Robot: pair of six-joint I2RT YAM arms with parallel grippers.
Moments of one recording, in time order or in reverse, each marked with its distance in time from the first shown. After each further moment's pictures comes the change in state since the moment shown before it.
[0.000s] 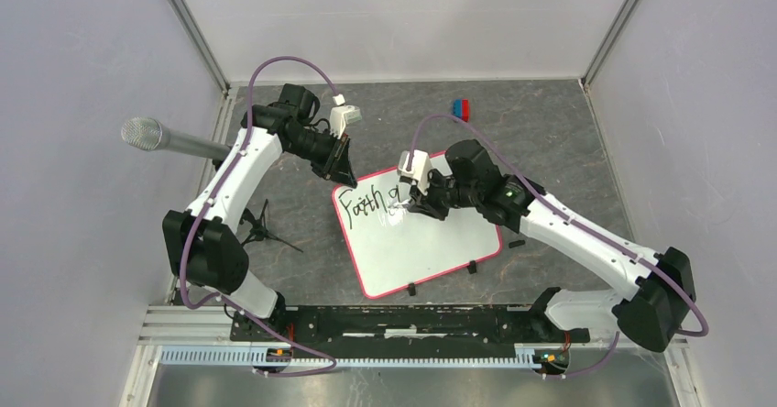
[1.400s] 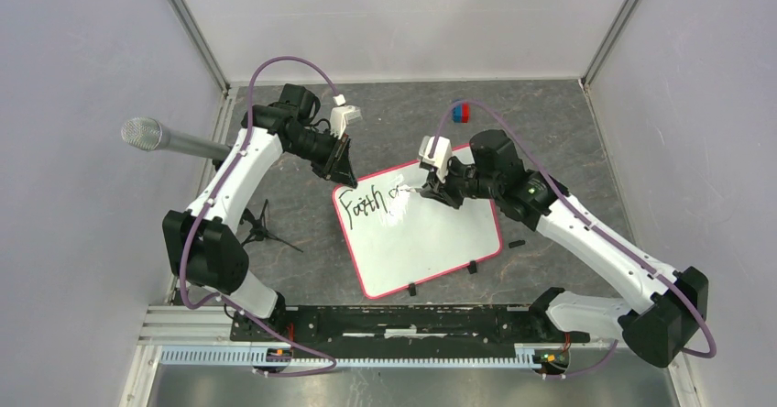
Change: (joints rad) left arm -0.003 0.000 0.000 -0.002 0.001 0.000; right arm -0.109 -0.080 0.026 -0.021 -0.035 -0.033
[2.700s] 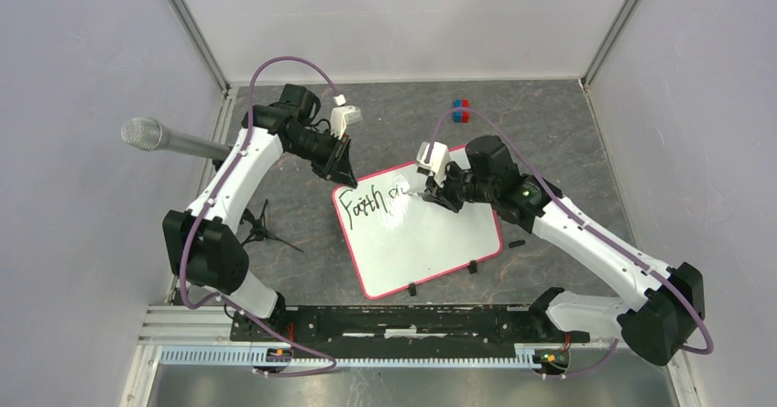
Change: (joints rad) left arm -0.002 0.000 0.000 0.001 -0.007 0.000; right arm 0.003 0.016 -0.048 0.026 0.061 -0.008
